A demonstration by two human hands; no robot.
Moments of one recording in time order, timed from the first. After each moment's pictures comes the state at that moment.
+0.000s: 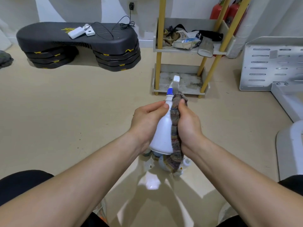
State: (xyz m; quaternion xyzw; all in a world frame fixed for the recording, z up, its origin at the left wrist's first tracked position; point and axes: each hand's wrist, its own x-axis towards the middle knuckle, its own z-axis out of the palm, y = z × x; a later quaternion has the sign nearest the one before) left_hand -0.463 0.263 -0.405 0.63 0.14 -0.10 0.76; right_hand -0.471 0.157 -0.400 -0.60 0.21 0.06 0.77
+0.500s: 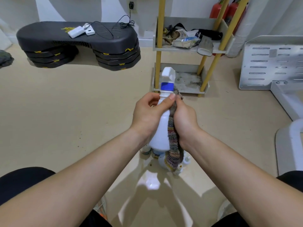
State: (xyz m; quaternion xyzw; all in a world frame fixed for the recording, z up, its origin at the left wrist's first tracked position) left_hand -0.463 0.254 -0.398 0.68 0.08 -0.01 0.73; right_hand -0.471 0.162 -0.381 -0.66 0.20 0.09 0.71
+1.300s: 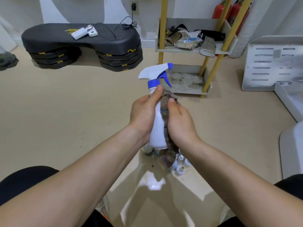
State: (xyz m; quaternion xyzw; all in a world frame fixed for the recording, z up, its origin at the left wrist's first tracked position) left_hand -0.451 0.262 -0.392 0.58 0.17 -0.04 0.79; right_hand -0.477 0.168 -0.392 -0.81 0.08 0.03 0.58
